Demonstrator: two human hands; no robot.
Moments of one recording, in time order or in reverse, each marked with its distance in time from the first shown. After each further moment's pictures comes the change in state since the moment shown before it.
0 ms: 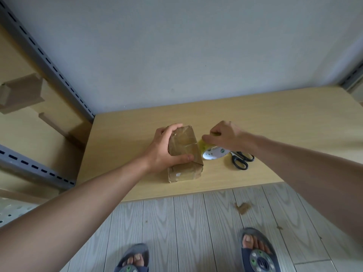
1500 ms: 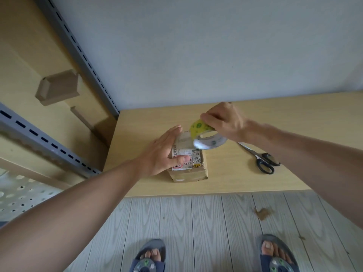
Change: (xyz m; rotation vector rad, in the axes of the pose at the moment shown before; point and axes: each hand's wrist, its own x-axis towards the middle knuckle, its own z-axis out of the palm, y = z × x) left_hand -0.018 -0.070 -0.040 0.348 -0.043 0.110; right_hand 0.014 -0.085 0.000 -0.043 0.173 -0.446
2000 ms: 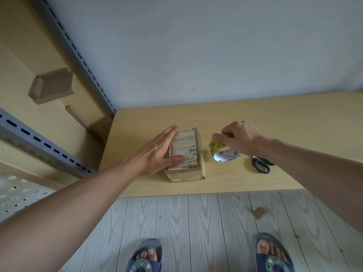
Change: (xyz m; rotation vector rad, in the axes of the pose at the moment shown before) left_hand -0.004 0.006 -0.005 0.094 -0.073 0.024; right_hand -0.036 0.054 0.018 -0.056 -0.113 0.297
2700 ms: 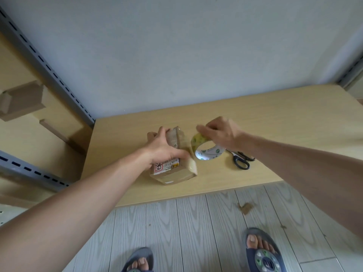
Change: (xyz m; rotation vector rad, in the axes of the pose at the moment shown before) left_hand 0.047 0.073 -0.007 -0.518 0.018 -0.449; right_hand -0.012 -0.004 -0.017 0.200 0.085 0.043
